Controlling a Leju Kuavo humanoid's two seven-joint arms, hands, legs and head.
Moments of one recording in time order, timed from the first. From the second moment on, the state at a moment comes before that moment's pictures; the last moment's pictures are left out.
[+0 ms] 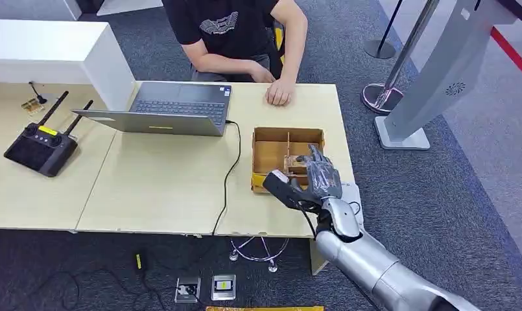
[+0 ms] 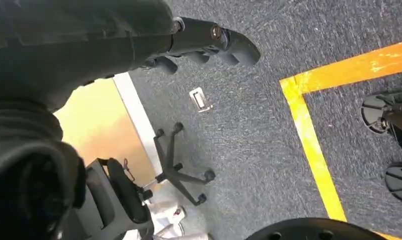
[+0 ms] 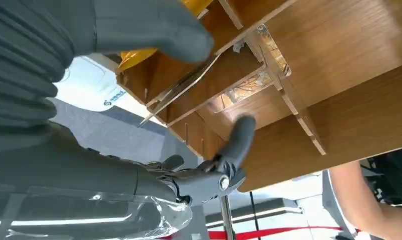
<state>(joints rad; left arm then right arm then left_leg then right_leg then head) -0.16 0.22 -1.30 -0.20 1.13 -0.39 0.04 -0.65 -0.18 0.95 -0.95 0.64 -0.37 0.35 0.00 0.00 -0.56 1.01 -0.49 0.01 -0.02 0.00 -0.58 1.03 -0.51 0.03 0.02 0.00</state>
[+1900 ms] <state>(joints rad) -0.17 0.22 -1.30 -0.20 1.11 -0.39 0.05 -0.75 -0.15 0.95 -1.08 0.78 -0.44 0.35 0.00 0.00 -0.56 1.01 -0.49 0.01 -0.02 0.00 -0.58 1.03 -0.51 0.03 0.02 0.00</state>
